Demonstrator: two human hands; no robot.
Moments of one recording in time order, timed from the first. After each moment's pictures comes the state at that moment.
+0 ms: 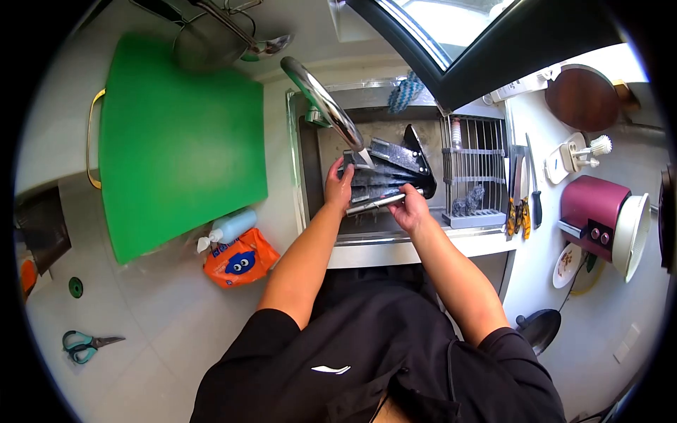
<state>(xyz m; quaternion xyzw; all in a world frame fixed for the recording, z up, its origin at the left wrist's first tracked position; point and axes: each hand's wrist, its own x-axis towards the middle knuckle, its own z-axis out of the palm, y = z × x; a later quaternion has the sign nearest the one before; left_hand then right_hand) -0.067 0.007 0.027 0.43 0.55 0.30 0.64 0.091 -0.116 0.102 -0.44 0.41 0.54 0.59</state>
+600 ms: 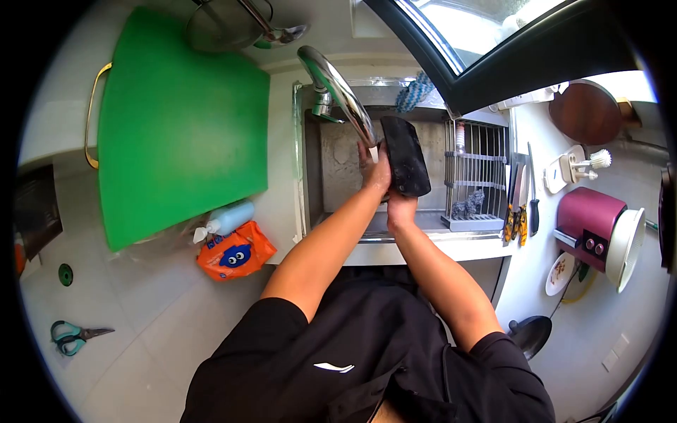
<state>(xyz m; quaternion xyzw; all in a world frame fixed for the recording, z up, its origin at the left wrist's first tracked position) 0.045 -0.001 0.068 0.45 0.61 0.32 0.57 0.045 -0.101 0.106 -0.70 0.00 0.37 0.61</state>
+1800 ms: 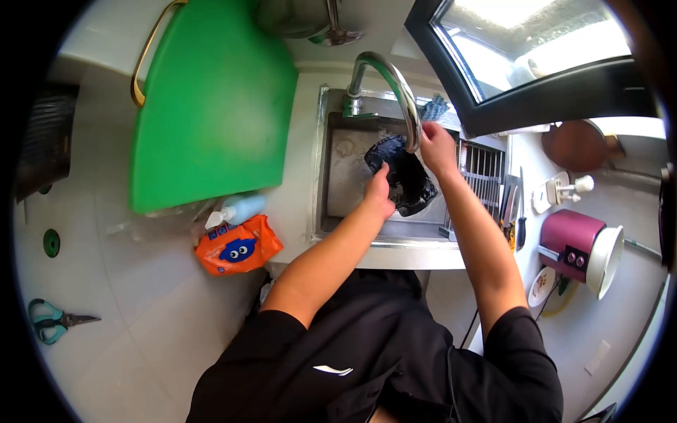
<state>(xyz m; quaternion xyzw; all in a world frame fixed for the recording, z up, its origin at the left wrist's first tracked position) -0.009 -0.001 0.141 -0.11 0.42 0.23 0.87 0.155 0.024 0.230 -0.80 -0.43 0.23 0.34</state>
